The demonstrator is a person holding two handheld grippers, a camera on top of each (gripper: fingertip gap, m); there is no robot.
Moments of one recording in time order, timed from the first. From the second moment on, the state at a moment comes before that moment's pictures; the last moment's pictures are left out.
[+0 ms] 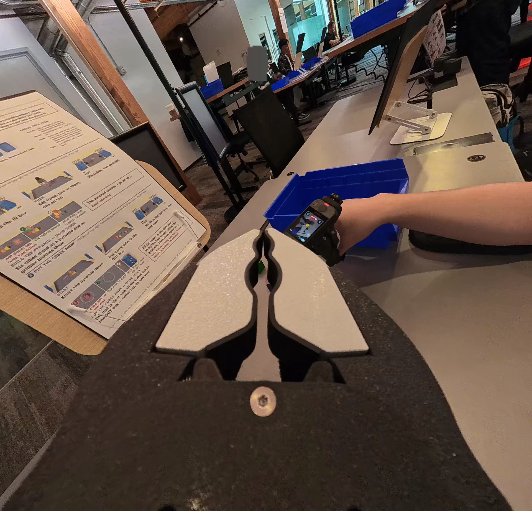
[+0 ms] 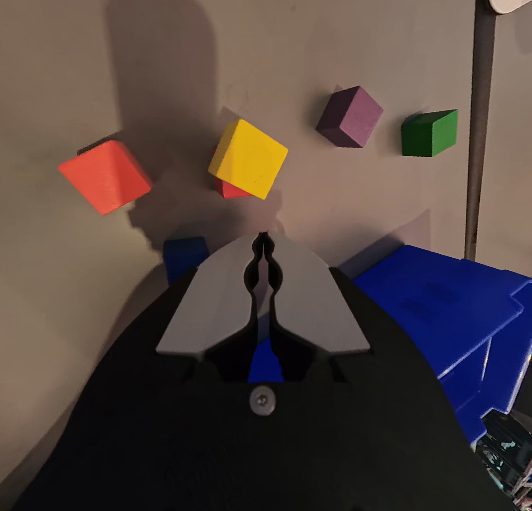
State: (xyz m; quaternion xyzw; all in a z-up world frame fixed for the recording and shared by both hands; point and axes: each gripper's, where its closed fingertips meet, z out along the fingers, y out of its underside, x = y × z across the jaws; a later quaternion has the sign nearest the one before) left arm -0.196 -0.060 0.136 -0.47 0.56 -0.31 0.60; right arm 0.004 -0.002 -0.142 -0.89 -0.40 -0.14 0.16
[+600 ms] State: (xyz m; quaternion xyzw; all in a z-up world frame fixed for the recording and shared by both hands) left arm -0.191 -0.058 0.129 -0.48 0.57 -0.30 0.59; right arm -0.073 0.038 -0.068 -0.81 -0.43 -0.08 0.39
